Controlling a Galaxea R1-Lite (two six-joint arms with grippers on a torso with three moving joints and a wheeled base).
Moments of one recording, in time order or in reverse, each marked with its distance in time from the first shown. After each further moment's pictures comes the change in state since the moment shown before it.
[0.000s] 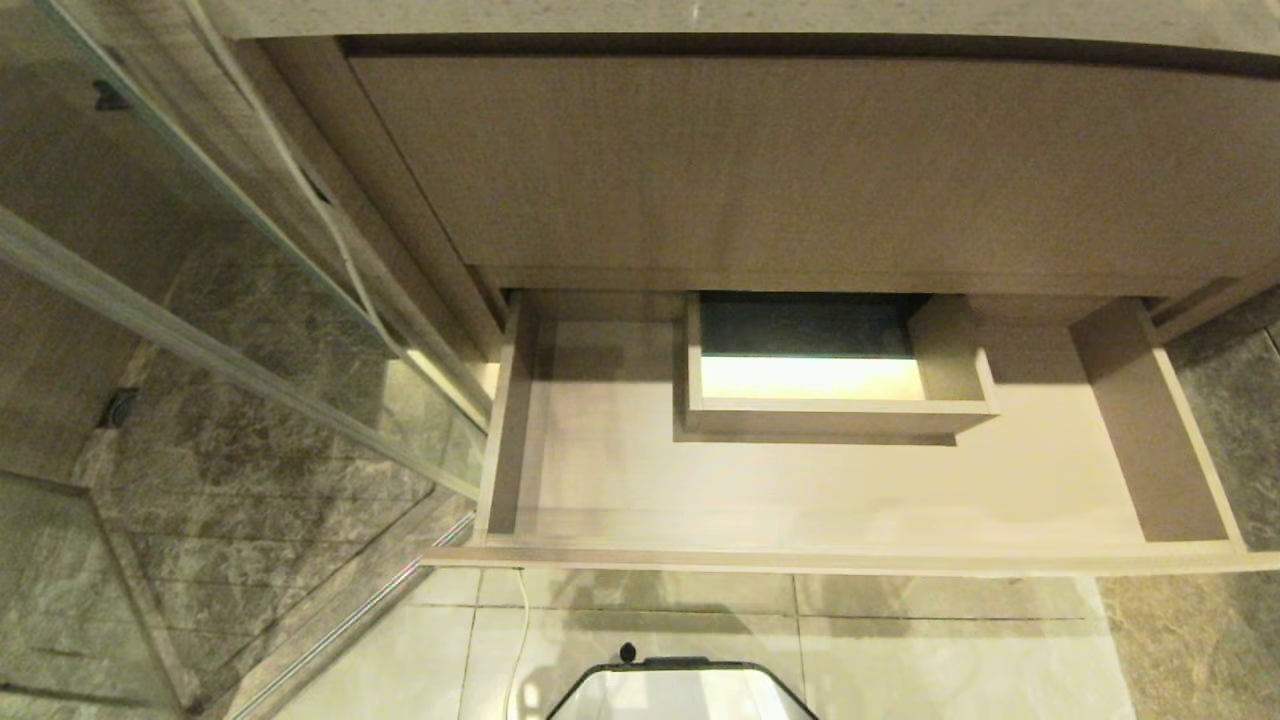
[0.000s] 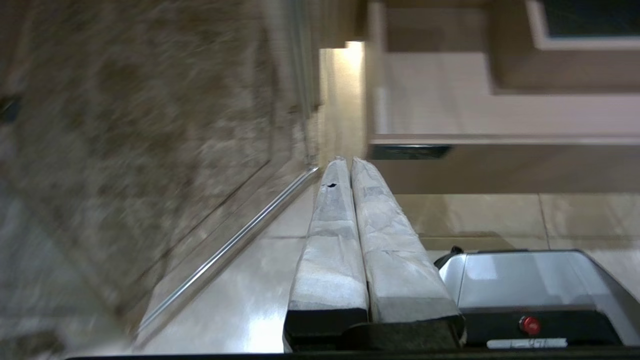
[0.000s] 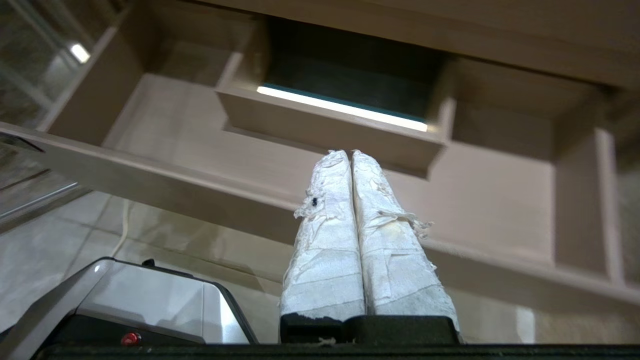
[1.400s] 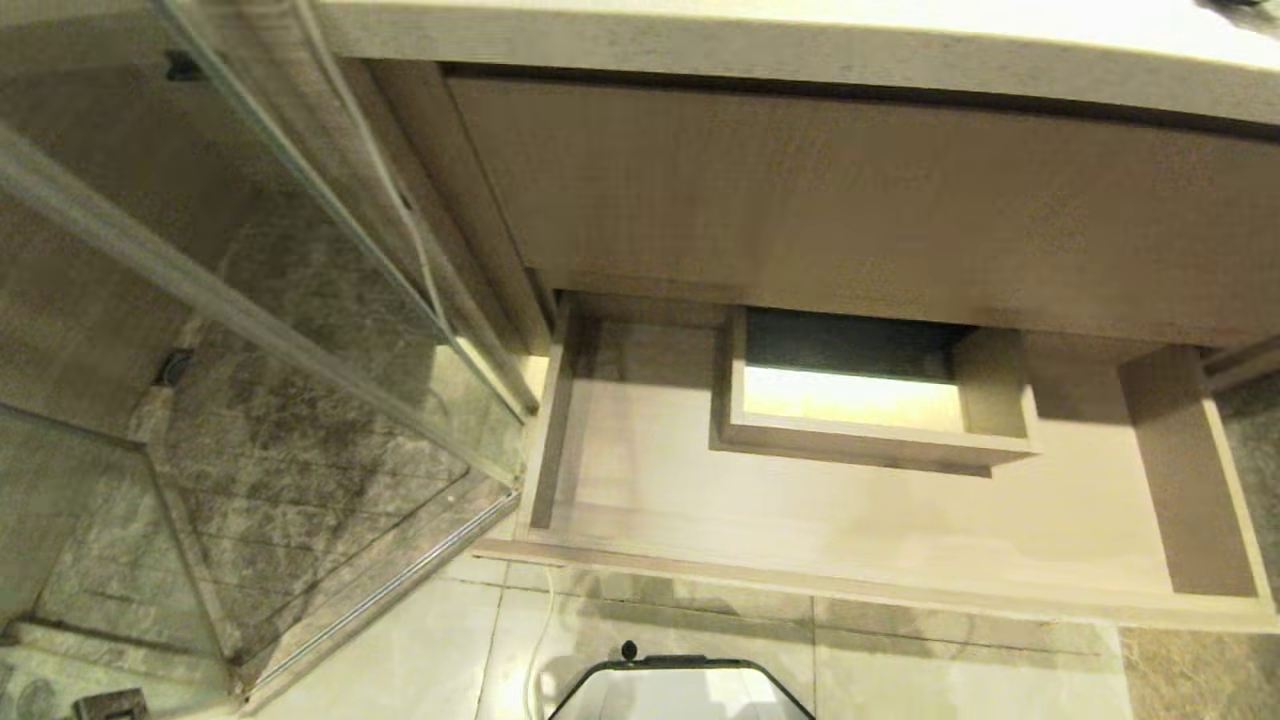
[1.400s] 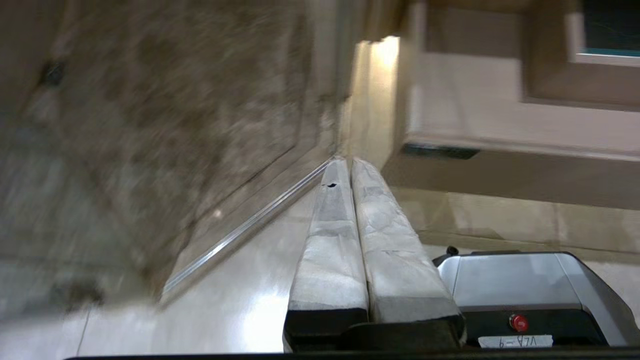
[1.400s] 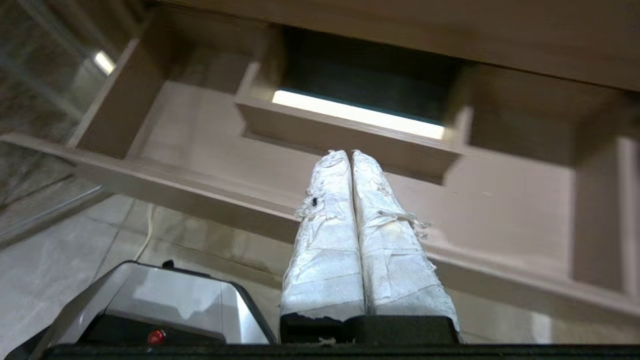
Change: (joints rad) left arm 0.002 0.000 0.000 -0.001 0.000 0.000; right arm 0.002 0.000 0.000 0.015 -0.002 0.043
